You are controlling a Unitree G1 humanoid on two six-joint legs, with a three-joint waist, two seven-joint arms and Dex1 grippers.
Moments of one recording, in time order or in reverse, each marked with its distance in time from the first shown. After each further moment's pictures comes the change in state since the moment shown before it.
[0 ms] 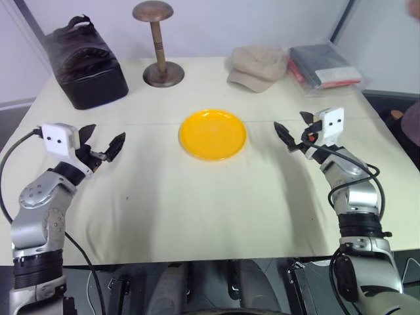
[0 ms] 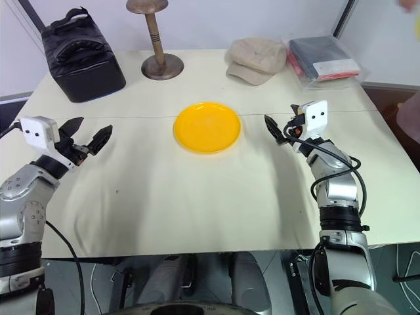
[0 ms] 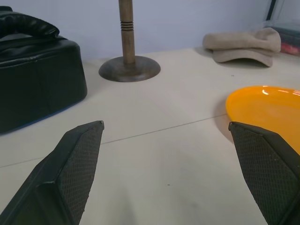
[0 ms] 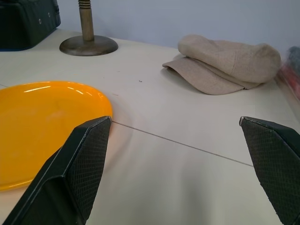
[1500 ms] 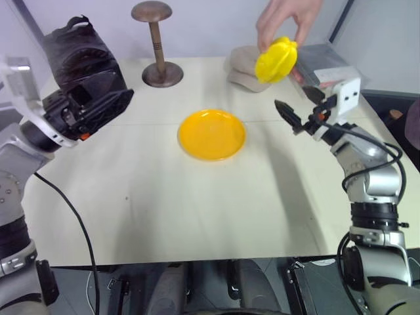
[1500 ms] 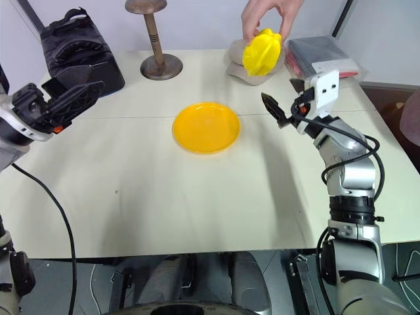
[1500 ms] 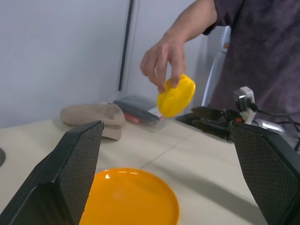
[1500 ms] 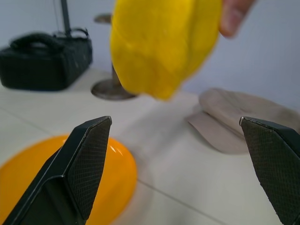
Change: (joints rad) left arm -0.249 0.181 0.077 -0.114 -0.575 0.384 -0.229; right arm -0.140 -0.018 -0.008 -0.146 0.102 0.181 0.042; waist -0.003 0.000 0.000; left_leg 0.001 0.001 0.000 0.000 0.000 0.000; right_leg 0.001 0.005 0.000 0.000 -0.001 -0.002
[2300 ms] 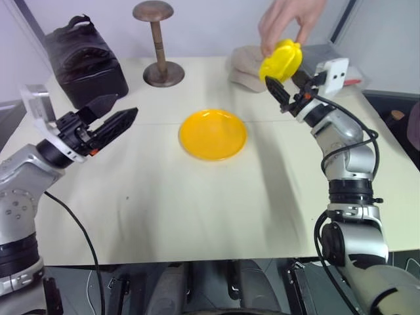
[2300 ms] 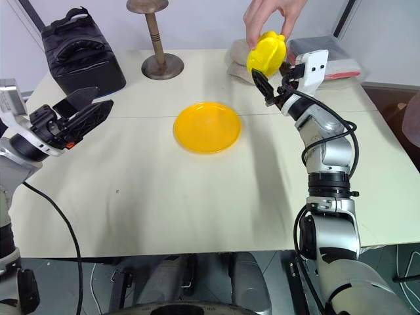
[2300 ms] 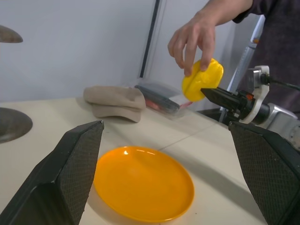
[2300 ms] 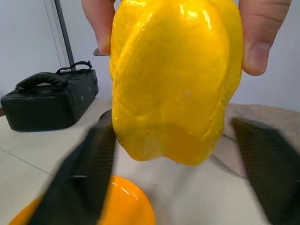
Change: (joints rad) left arm 0.125 -0.036 0.005 -0.044 0.038 -0.049 0.060; right arm -0.139 0.082 -0.014 0.163 0.019 -0.037 -0.034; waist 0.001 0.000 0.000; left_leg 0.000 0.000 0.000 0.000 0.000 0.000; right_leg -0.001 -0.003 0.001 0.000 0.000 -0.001
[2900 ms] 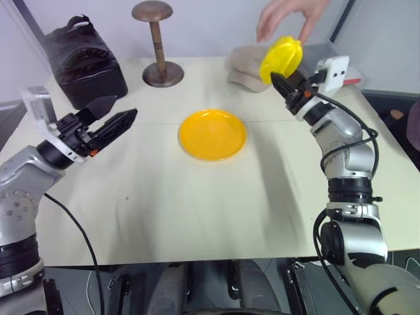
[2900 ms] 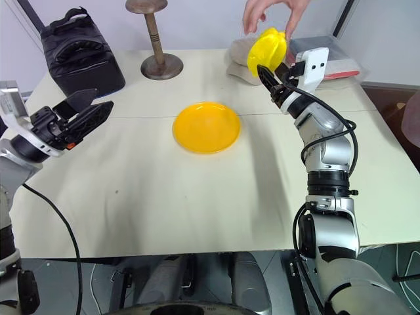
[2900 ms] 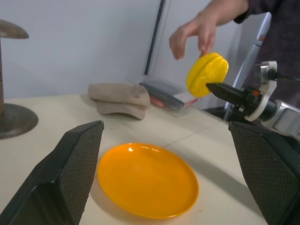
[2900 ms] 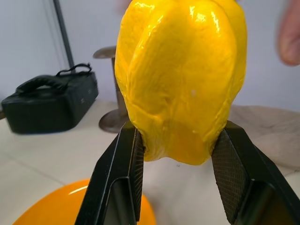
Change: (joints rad) left arm 0.026 0.001 -0.001 -0.001 0.025 -0.002 0.007; right arm 0.004 -0.007 0.019 -0.036 0.005 0.053 0.034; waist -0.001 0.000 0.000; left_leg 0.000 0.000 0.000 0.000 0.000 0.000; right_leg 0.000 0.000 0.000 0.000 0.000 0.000
